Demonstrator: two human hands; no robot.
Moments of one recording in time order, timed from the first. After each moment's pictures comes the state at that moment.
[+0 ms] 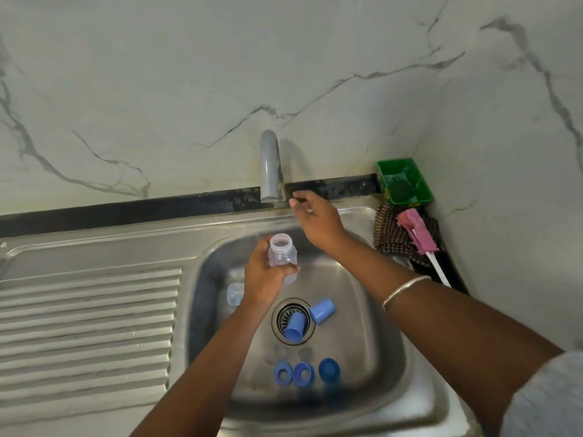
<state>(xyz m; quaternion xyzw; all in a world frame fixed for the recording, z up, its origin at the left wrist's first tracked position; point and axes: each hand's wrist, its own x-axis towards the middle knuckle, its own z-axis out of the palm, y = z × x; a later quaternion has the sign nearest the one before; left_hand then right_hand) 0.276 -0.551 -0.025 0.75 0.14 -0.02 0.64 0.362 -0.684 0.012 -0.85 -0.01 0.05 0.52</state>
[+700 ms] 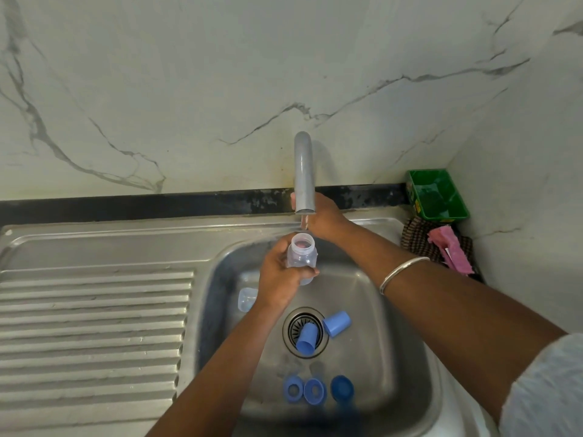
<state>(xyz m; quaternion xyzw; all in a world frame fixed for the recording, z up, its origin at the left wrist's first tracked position) 0.297 -0.541 -0.026 0.69 0.13 -0.03 0.71 0.421 -0.642 0.002 -0.90 -0.06 0.14 0.41</state>
